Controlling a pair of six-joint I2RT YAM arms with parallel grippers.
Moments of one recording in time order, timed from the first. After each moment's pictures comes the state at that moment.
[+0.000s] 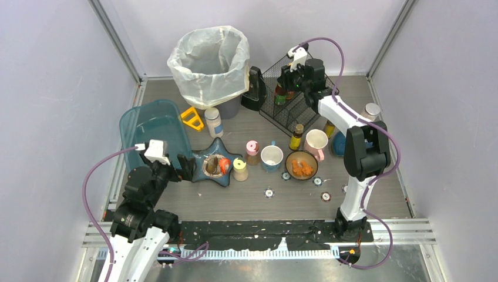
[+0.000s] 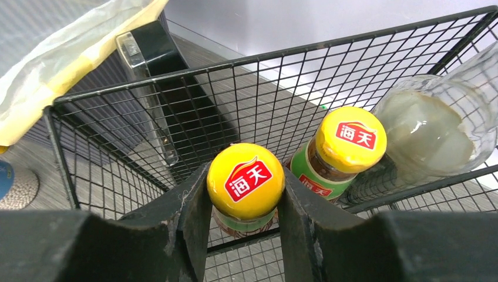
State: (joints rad) left arm -0.30 0.26 0.59 -0.56 -0.05 -0.16; right arm 0.27 1.89 1.49 0.16 -0.24 -0.10
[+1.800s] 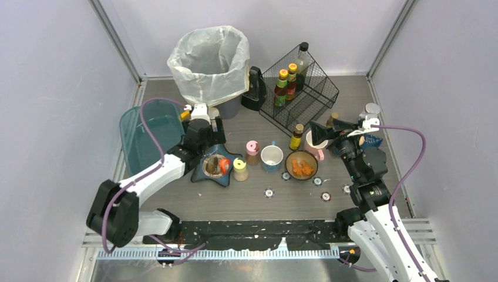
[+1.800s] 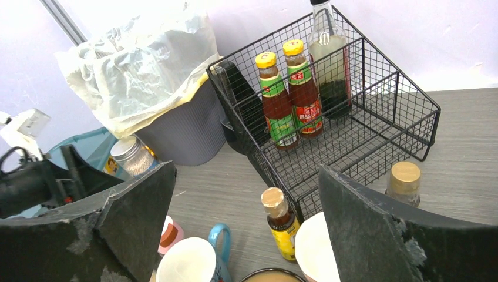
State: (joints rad) left arm -0.50 1.25 0.71 0.04 -0.36 -0.36; right arm 0.27 0.54 0.53 0.14 -0.03 0.32
